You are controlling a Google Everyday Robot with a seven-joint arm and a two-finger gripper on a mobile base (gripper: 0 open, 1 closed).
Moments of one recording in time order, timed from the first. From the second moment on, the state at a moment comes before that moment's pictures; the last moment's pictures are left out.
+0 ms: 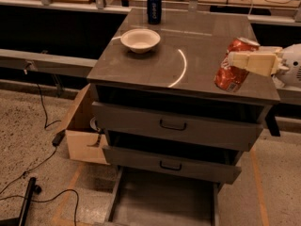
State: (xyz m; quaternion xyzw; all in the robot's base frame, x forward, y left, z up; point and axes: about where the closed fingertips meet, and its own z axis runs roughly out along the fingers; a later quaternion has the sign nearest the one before) arm 0.551 -0.222 0.973 -0.25 0.72 0.34 0.55
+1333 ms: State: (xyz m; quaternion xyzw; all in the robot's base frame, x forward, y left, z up) arm 0.467 -0.112 0.887 -0.36 0.68 0.35 0.54
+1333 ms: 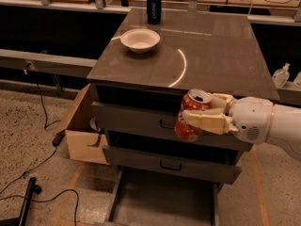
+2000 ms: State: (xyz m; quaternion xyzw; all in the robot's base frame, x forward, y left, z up) arm 0.473 -0.109 0.858 -0.35 0.68 0.33 0.55
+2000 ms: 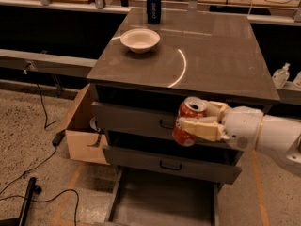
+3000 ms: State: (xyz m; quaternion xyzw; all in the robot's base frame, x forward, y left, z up) arm 0.479 -0.045 0.640 -0.45 0.61 0.30 0.59
